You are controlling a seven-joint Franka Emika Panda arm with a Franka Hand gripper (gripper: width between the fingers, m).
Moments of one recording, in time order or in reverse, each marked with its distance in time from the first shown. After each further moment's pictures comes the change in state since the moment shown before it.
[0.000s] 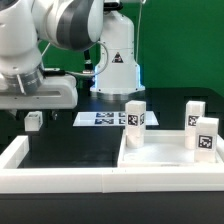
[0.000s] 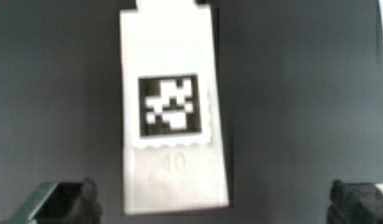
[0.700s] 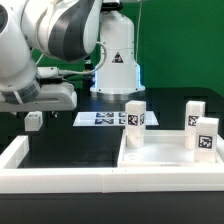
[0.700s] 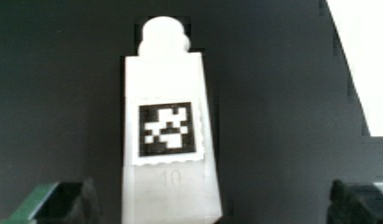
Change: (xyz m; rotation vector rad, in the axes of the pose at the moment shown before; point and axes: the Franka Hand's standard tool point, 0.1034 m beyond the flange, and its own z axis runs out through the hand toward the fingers) arm -0.001 0.001 0.000 0.013 -0.170 -0.004
